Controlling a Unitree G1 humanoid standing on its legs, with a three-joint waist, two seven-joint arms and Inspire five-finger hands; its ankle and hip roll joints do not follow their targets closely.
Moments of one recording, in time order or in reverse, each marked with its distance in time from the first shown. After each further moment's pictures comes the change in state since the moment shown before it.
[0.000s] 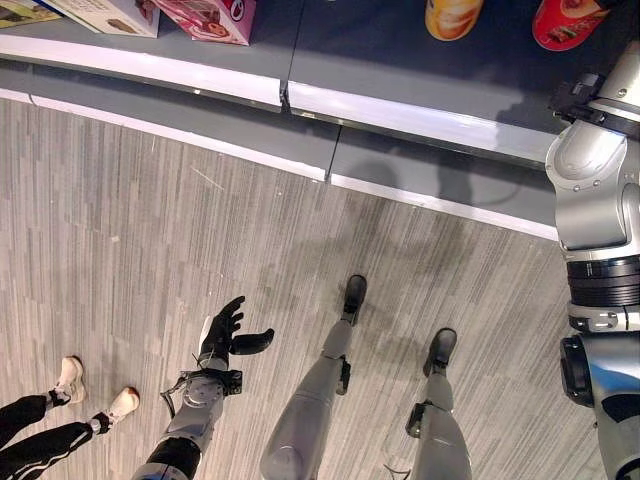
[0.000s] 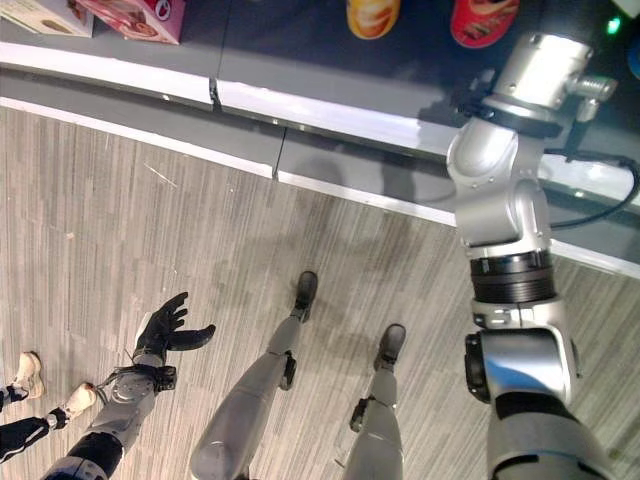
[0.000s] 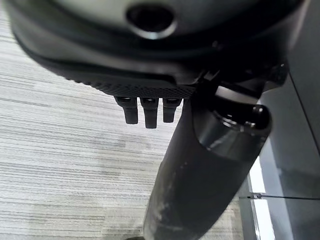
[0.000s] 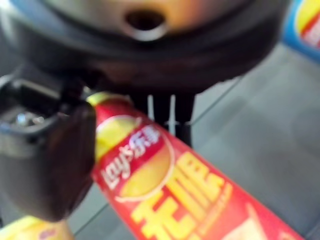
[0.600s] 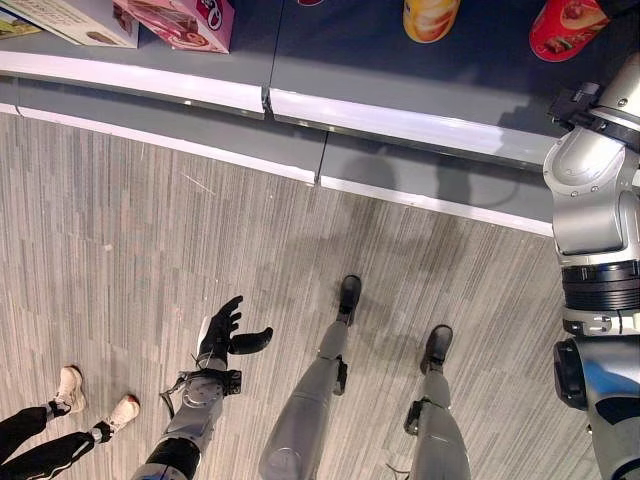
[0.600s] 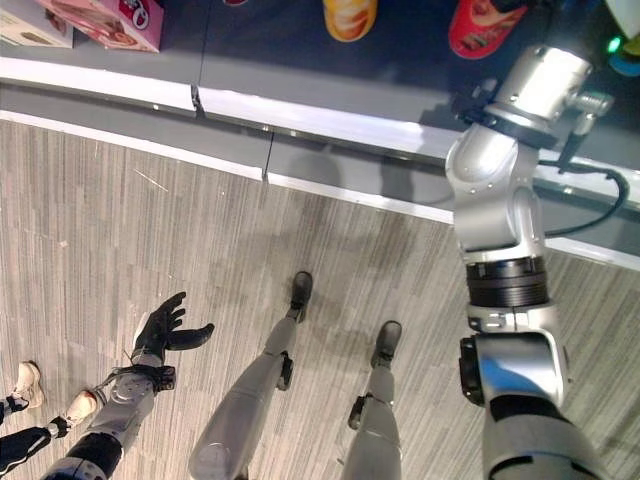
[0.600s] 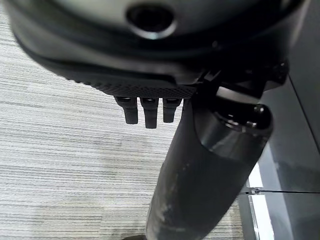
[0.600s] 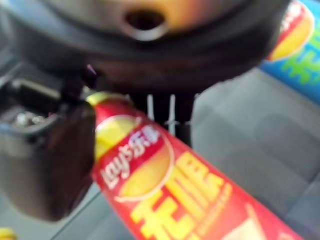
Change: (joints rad) left arm 0.001 0.002 0.000 0.000 0.001 0.001 0.015; right arm 0.023 0.023 -0.031 0.015 0.046 0.000 -0.017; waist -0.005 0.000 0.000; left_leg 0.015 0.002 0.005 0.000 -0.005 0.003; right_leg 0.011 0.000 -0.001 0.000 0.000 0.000
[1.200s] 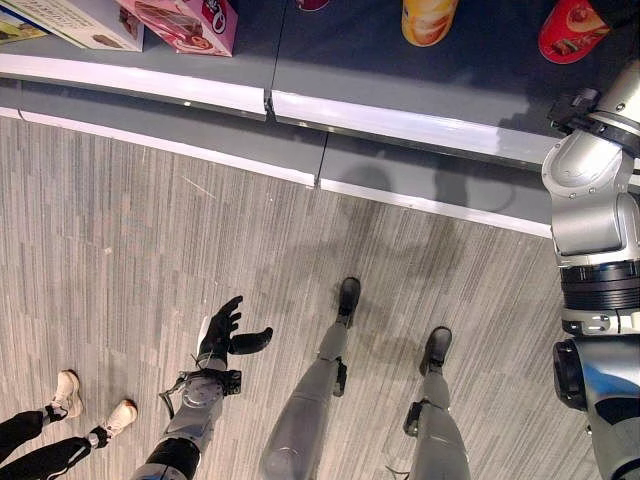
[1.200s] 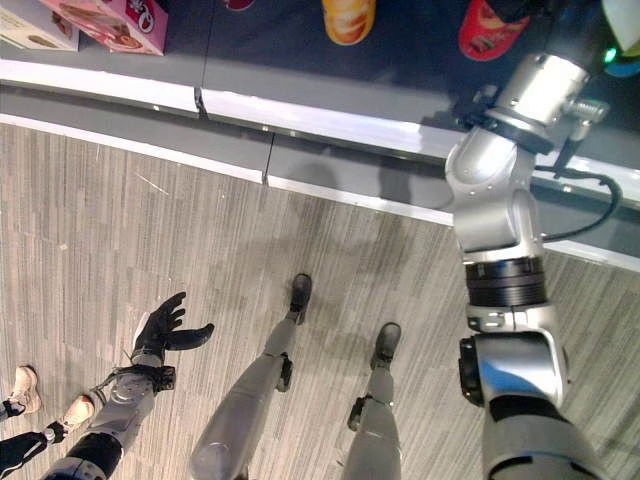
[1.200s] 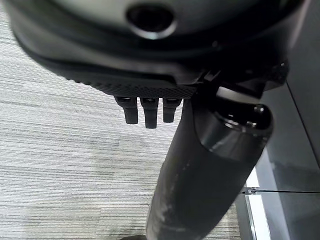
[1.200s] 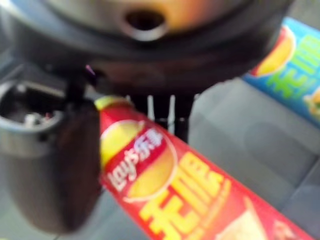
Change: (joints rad) left arm 0.000 0.000 0.000 0.000 0.000 0.000 0.000; right arm 0.003 0.002 -0.001 0.023 0.032 0.000 -0.019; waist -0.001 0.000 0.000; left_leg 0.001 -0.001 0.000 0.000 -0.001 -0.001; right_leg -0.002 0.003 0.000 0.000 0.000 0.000
